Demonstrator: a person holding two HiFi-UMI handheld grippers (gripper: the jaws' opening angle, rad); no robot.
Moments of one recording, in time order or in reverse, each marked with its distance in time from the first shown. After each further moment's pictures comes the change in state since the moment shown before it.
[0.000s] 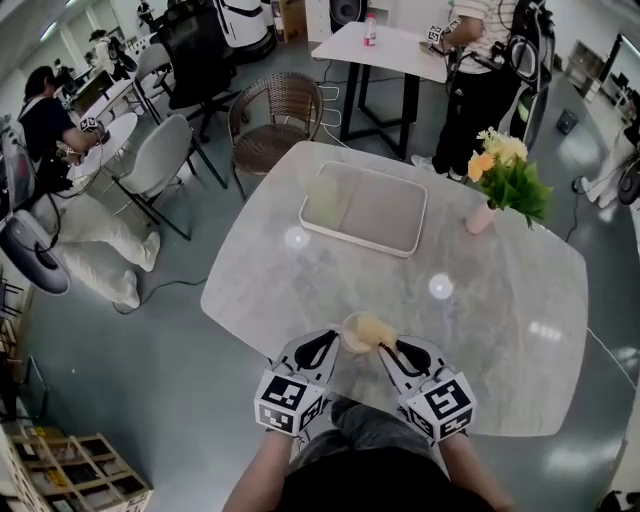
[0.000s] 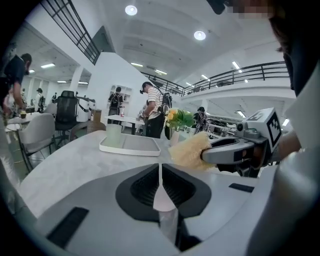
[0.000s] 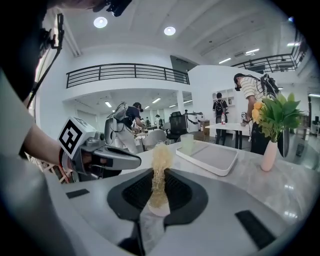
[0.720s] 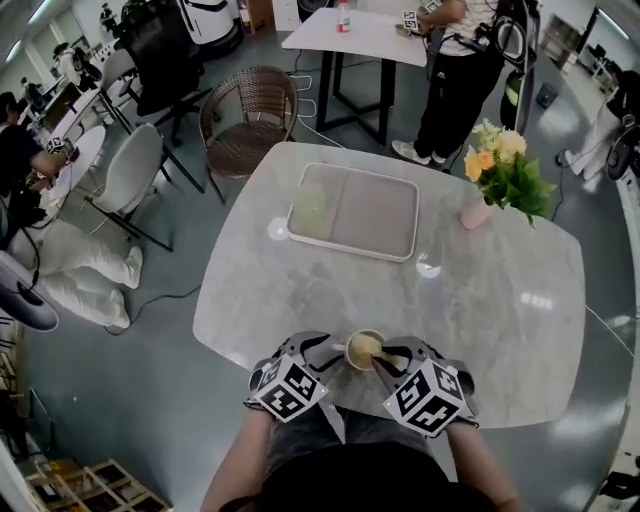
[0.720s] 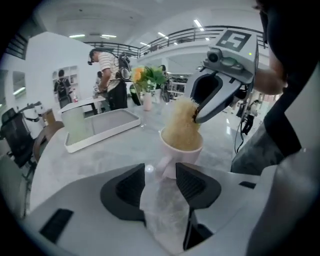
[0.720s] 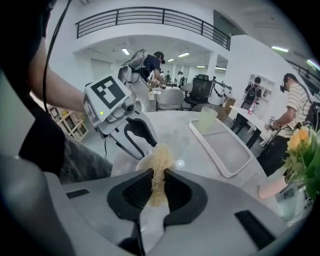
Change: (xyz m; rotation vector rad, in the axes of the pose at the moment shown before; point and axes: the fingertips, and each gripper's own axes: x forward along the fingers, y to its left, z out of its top) left arm 0.042 0.028 -0.056 0.429 0.435 -0.326; right arm 0.046 0.003 -0.021 -0.314 0.547 0.100
